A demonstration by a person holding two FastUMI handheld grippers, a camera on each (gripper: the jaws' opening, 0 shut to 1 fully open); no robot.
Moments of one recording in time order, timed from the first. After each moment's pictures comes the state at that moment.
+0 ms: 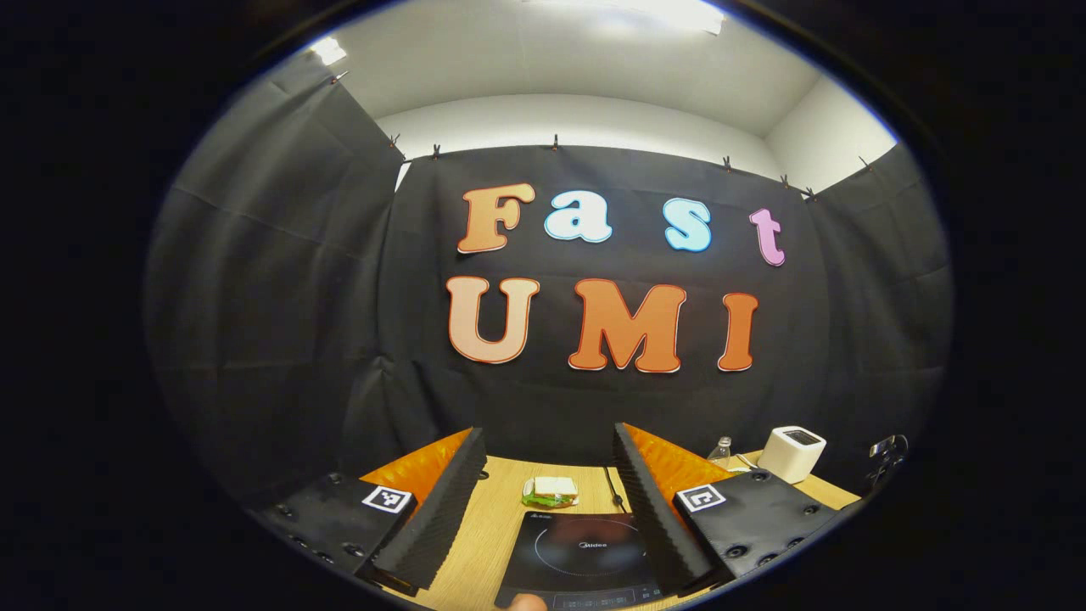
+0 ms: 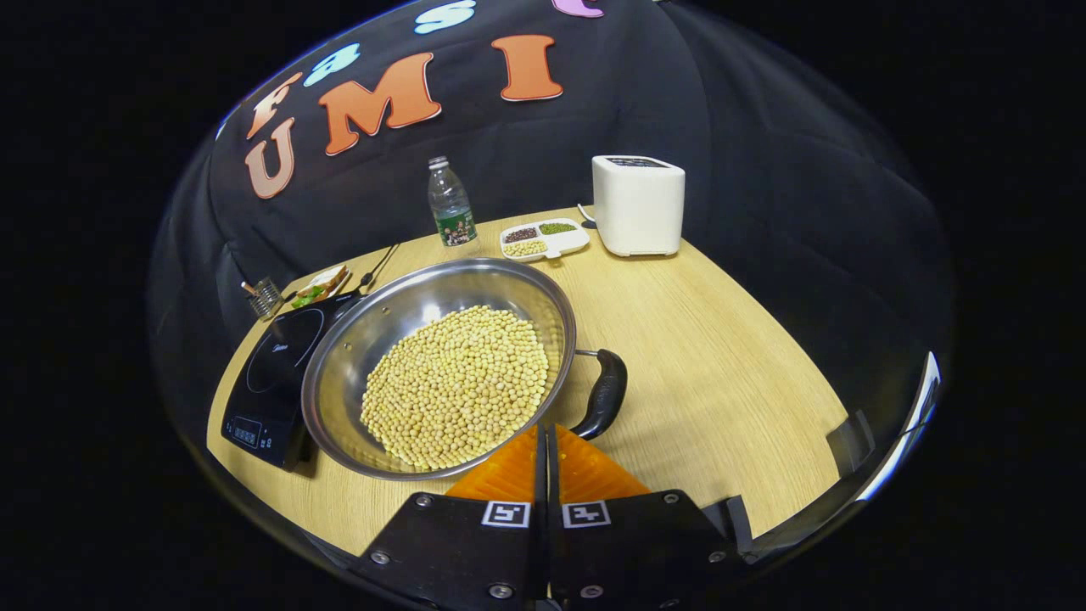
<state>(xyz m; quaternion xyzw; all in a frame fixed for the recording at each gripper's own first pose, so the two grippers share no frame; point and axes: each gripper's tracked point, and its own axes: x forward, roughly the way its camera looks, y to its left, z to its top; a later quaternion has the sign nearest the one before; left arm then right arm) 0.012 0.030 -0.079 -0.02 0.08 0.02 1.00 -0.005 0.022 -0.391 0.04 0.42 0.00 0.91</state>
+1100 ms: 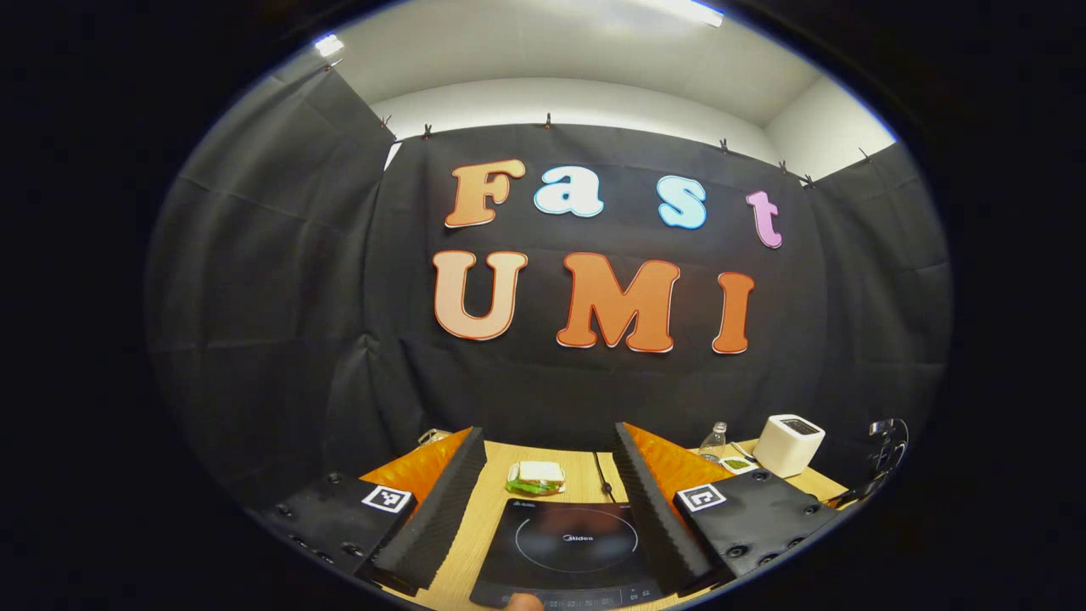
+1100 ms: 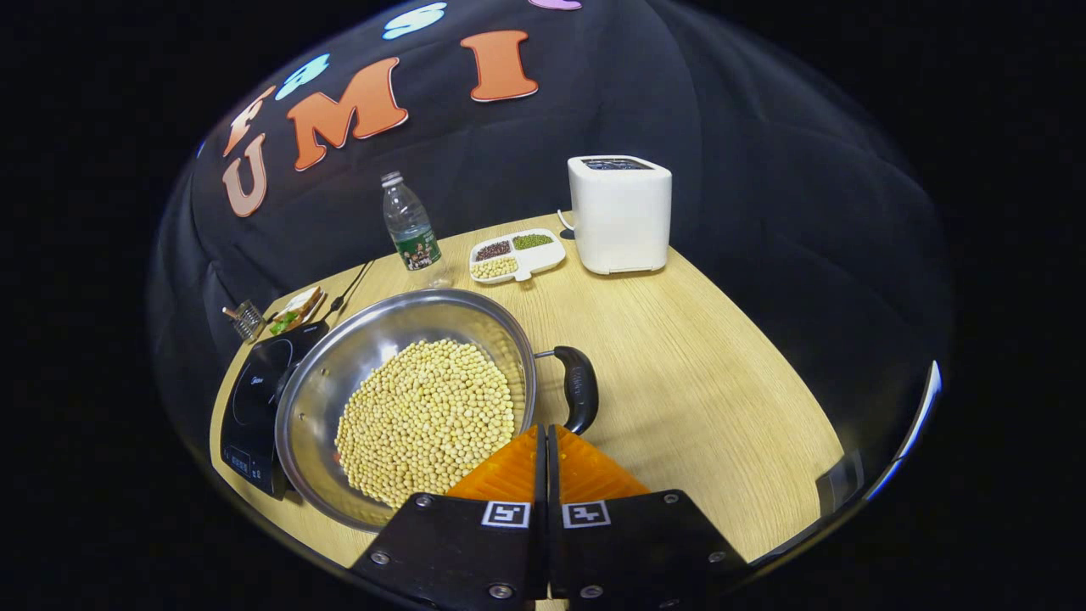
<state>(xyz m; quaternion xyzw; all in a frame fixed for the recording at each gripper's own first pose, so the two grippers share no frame) 0.031 -0.002 -0.128 -0.03 0.12 0.01 0.99 0.050 -0.008 -0.401 0.06 0.42 -0.01 0.91</state>
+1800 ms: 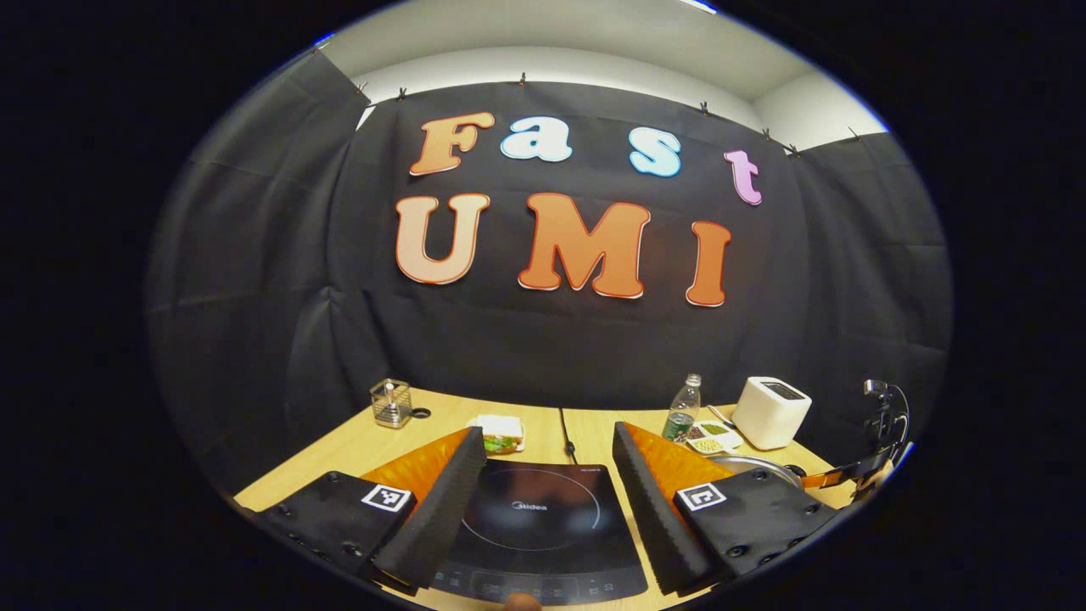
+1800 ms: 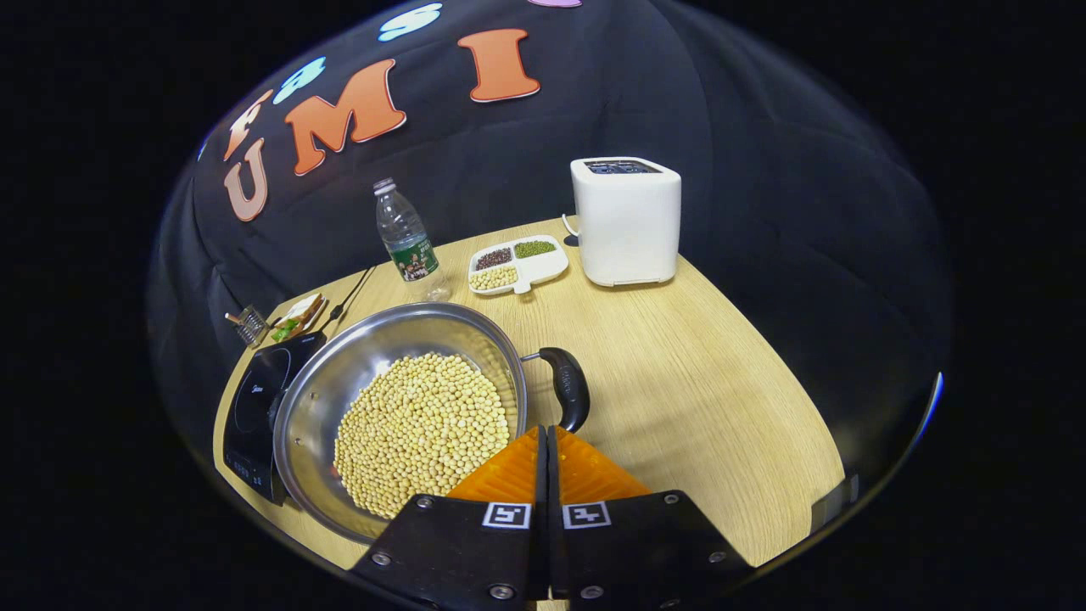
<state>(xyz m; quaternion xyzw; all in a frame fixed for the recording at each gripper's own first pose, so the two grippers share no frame) 0.027 -0.088 -0.227 -0.05 0.20 -0.04 0.98 0.072 -0.013 -0.406 0.06 0.41 0.01 0.91</state>
